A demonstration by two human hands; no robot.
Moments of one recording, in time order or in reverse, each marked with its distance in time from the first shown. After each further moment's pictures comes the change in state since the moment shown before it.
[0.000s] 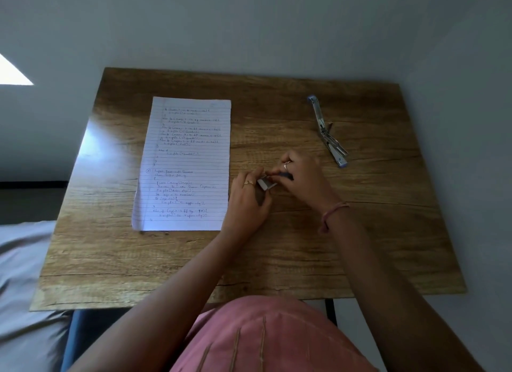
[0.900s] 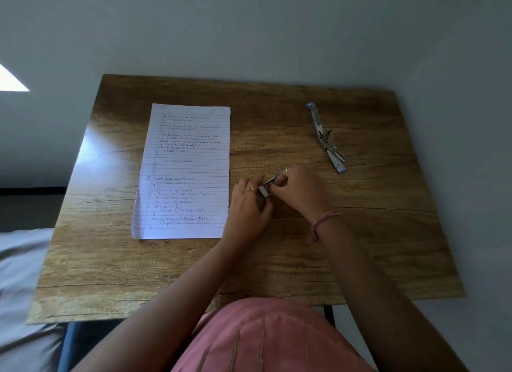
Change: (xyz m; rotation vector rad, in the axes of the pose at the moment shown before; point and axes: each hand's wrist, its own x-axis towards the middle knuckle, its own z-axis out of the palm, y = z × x) left_hand 0.001 -0.006 0.003 -0.002 -0.007 0.008; right_hand 0.000 -0.024 0.004 -0.047 -0.044 0.332
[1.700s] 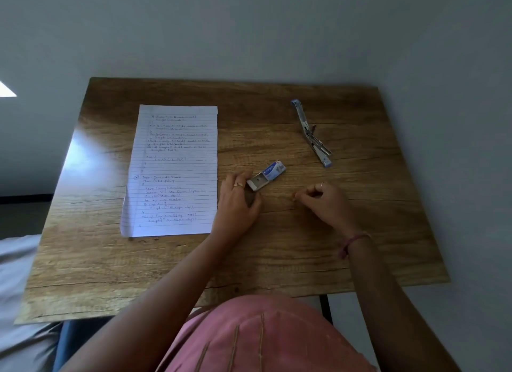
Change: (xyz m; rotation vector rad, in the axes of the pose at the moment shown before) left_hand -0.002 0.003 -0.001 0.025 0.007 0.017; right_hand -0.045 0.076 -0.011 0.449 -0.018 0.287
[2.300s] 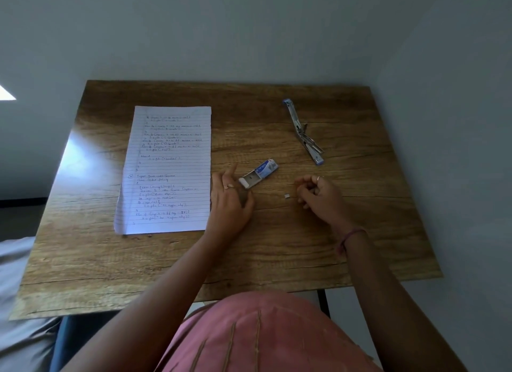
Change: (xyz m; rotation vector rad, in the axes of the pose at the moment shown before) left_hand -0.006 -0.004 0.008 -0.006 0.040 -0.020; right_hand 0.013 0.023 -0.002 0.181 -0.028 -0.117
